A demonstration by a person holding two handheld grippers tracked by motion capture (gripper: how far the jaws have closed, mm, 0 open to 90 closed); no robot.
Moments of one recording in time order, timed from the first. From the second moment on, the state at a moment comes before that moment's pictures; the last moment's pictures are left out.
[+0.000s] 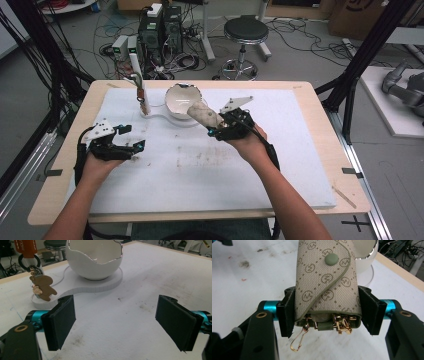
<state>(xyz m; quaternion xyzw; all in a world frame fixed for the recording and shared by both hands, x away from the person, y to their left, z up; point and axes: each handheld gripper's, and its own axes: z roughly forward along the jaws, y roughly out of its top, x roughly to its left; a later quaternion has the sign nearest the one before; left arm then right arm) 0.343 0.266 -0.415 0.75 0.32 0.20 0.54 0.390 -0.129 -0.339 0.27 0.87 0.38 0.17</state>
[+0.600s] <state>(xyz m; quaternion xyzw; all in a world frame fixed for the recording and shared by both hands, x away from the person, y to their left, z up) 0.341 0.271 -0.414 0.75 0.33 0.21 0.53 0.443 -0.095 -0.316 0.27 0.88 0.35 0.18</state>
